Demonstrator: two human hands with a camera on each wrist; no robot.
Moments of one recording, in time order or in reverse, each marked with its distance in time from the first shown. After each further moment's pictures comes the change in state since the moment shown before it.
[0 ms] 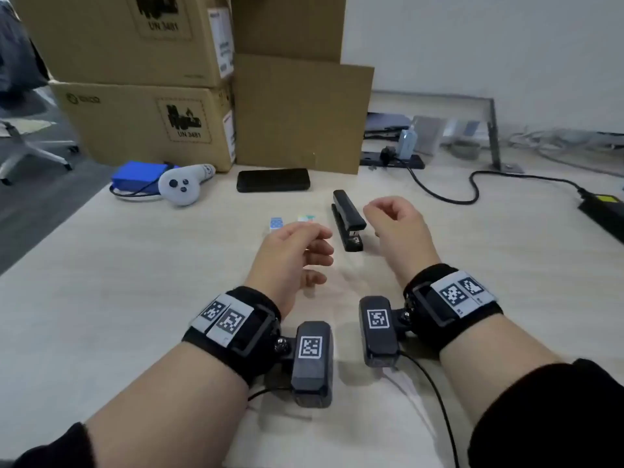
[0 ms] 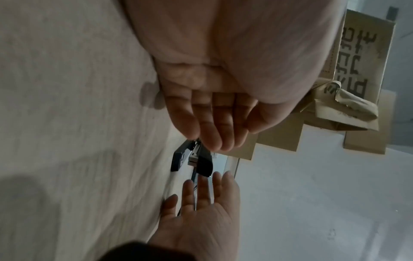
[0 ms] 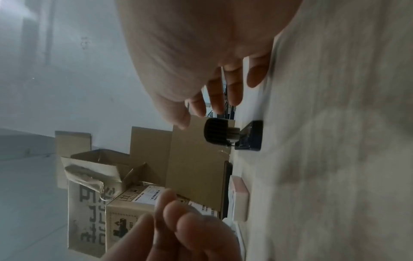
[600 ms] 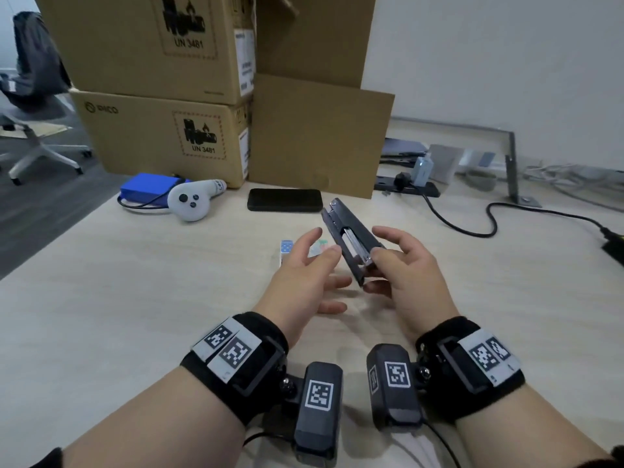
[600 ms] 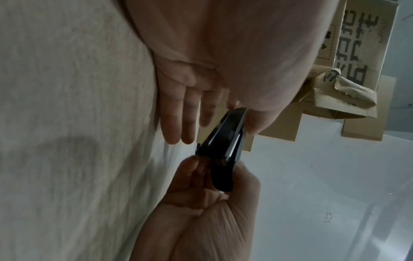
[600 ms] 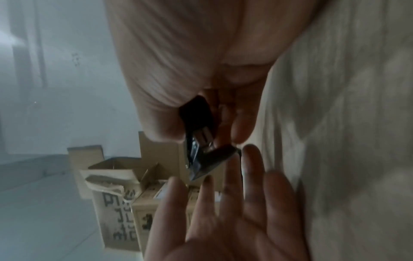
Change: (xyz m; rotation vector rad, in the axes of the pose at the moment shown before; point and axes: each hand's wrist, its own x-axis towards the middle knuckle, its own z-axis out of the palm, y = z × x) left_hand 0.015 -0.004 -0.003 0.038 -0.055 -0.010; right_hand -0.018 0.001 0.006 0.256 -0.201 0.033
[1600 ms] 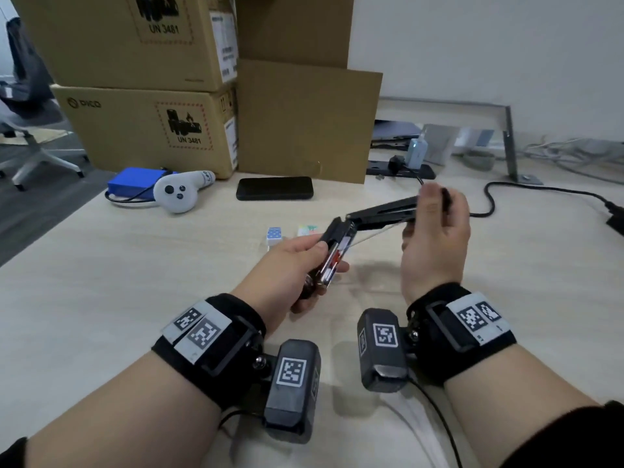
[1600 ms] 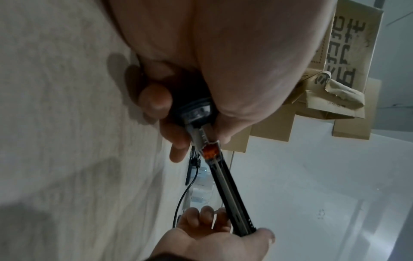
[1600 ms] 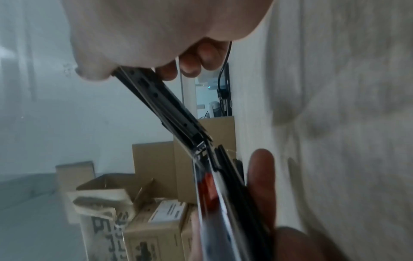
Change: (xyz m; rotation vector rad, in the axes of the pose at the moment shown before) left_hand -0.001 -0.001 -0.004 0.110 -0.105 -0.072; right_hand 0.016 -0.003 -0.011 0.076 0.442 -0.360
